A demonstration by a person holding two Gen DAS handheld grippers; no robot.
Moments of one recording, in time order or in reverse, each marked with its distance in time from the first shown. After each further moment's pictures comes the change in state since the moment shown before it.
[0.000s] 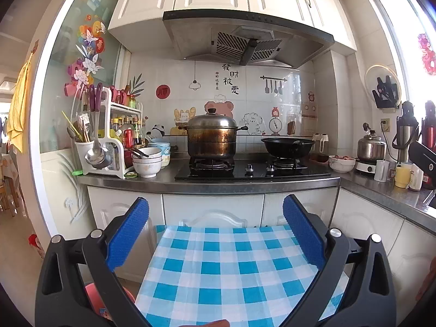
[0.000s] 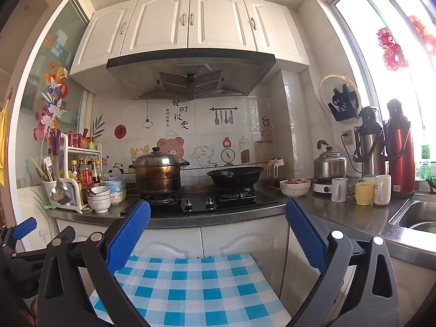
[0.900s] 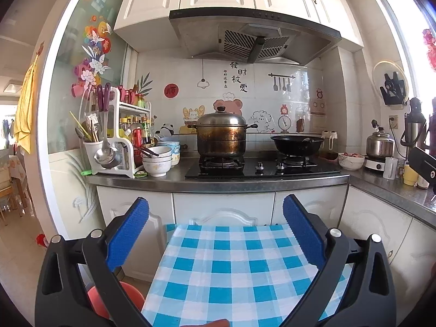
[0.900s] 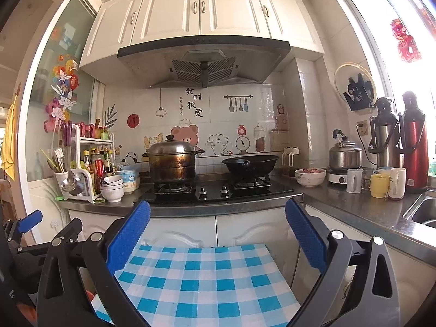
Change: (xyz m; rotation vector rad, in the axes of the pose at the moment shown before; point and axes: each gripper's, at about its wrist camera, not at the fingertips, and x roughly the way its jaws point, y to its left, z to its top) left arm -0.001 0.005 0.002 0.006 0.005 0.050; right arm 0.010 0.008 -0.002 0.000 0.050 0.065
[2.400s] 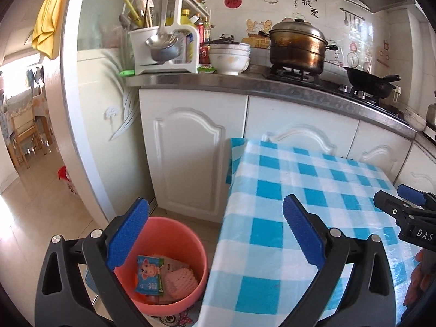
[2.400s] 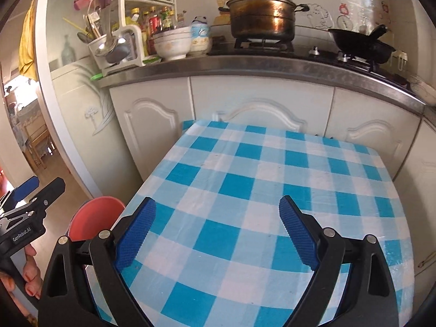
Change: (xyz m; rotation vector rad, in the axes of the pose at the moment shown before) left arm 0.115 0.165 -0.141 -0.112 0.380 0.188; right arm 0.189 0.149 -0.181 -0.110 0.612 0.343
